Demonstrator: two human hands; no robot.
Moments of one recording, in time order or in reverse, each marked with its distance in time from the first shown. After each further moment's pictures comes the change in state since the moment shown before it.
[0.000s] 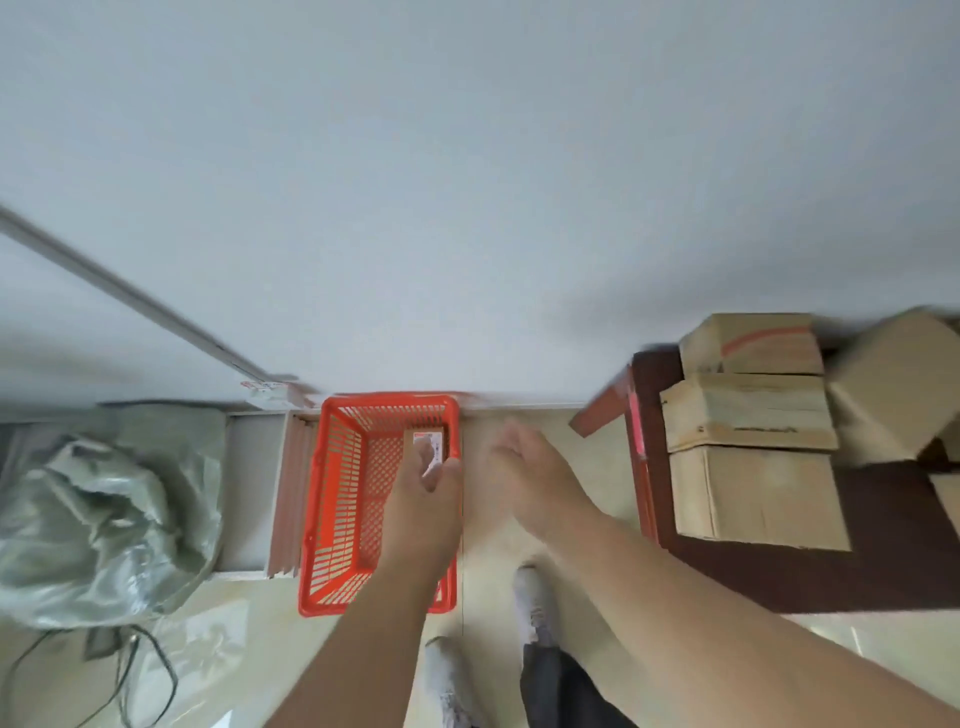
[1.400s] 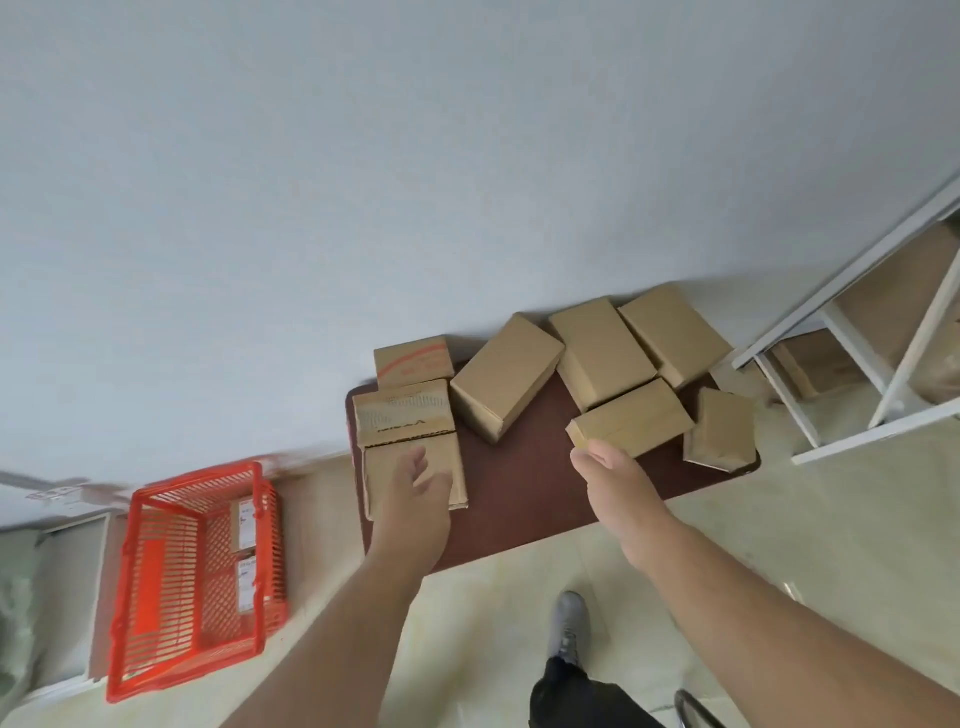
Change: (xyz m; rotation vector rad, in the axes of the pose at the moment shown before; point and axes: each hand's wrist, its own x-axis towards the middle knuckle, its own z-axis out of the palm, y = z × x) left_hand -0.275 0.110 0.366 0.125 -0.166 0.141; right_hand -0.200 0.214 -0.485 0.264 0.350 0.084
